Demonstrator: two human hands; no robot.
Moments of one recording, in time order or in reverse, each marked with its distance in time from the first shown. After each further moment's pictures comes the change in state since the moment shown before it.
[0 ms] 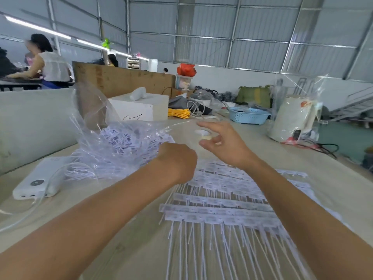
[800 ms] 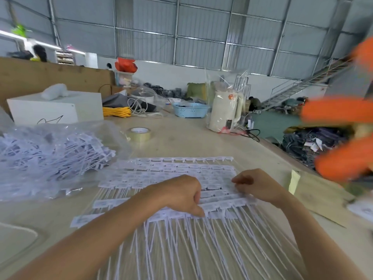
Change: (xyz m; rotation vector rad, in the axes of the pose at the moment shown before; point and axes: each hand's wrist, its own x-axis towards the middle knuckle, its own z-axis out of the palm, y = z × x) left_hand 0.027 0.141 0.016 -0.514 -0.192 0.583; right_hand -0.176 0.137 -0.127 -0.138 -0.023 0.607
